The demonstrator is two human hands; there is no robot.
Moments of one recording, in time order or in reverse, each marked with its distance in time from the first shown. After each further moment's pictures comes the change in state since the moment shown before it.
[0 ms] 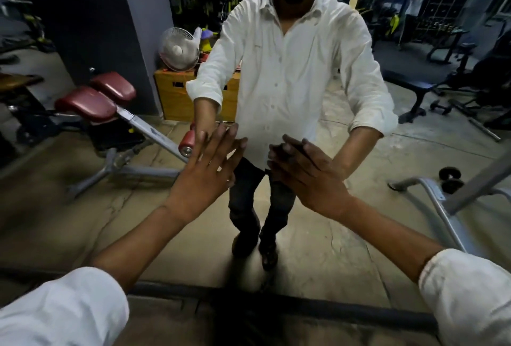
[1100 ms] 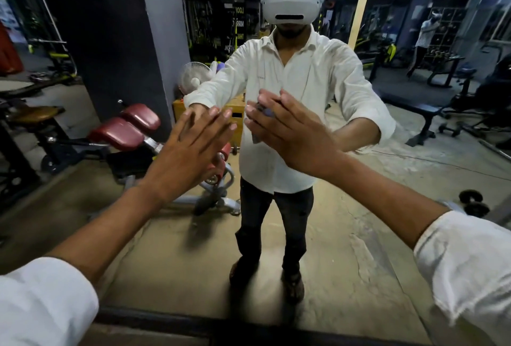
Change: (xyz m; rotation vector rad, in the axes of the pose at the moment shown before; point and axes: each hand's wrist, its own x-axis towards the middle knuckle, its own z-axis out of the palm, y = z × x) left_hand -0.018 -0.201 -0.034 0.137 0.080 0.113; right_hand 0.225 -0.047 -0.037 -0.433 0.089 -0.209
